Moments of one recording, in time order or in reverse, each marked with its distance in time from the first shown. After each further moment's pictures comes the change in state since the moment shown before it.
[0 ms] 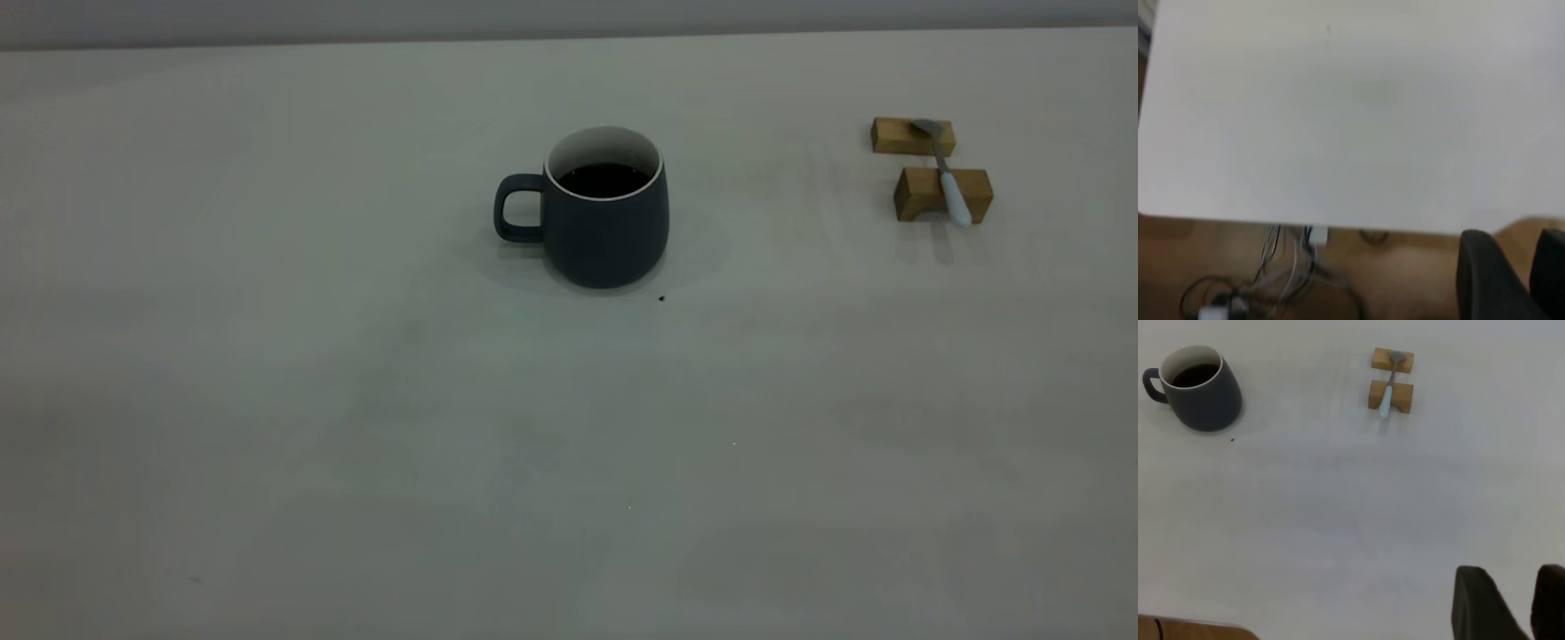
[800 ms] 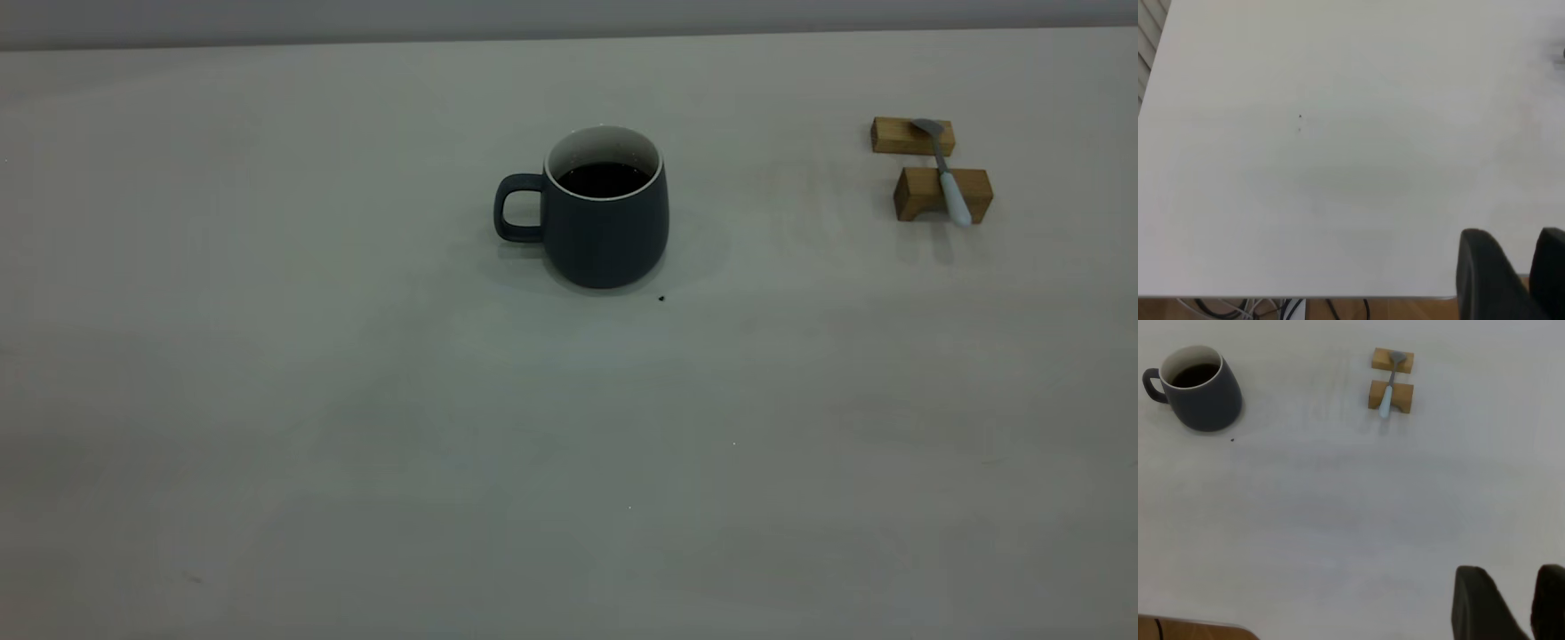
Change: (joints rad) left arm 0.034 -0.224 0.005 -0.095 0.000 0.105; right arm 0.000 0.000 0.000 0.000 0.000 0.000
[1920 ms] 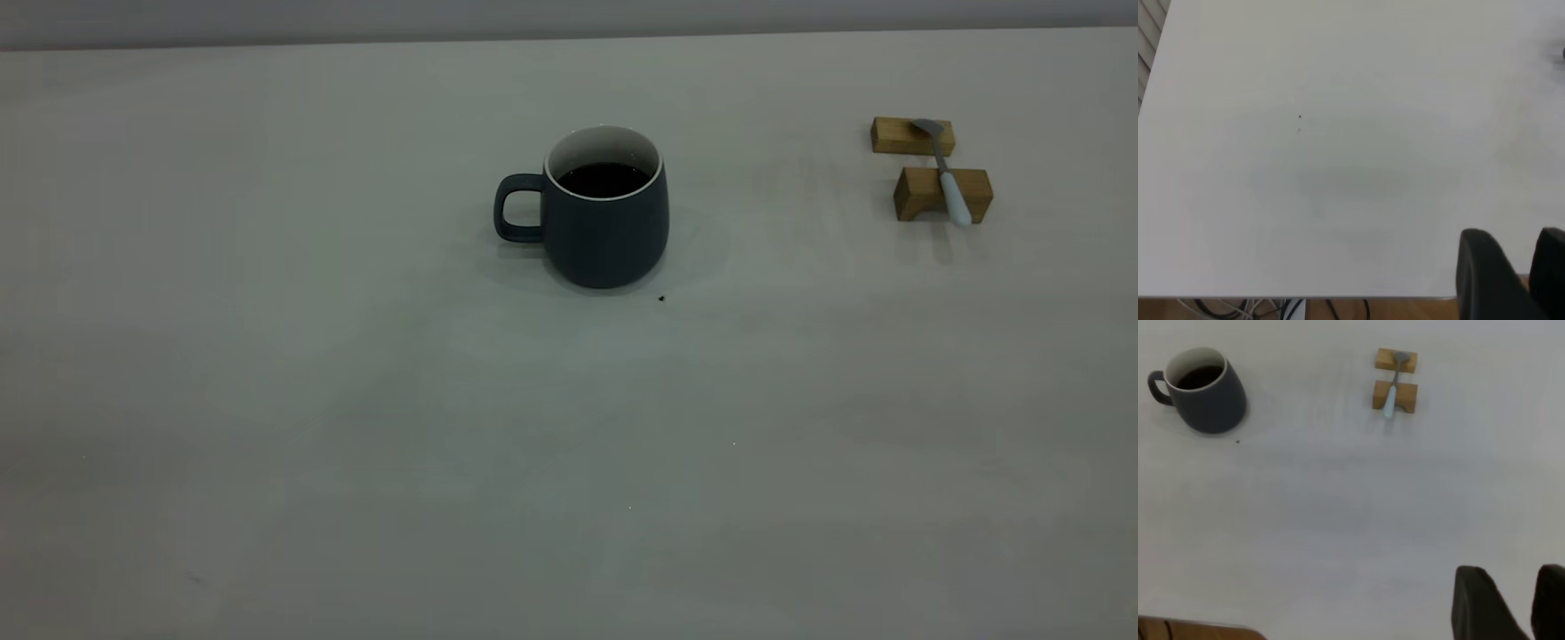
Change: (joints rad) left arm 0.000 0.000 0.000 0.000 -0.001 0.000; right arm 0.000 0.000 0.000 0.014 0.000 0.021
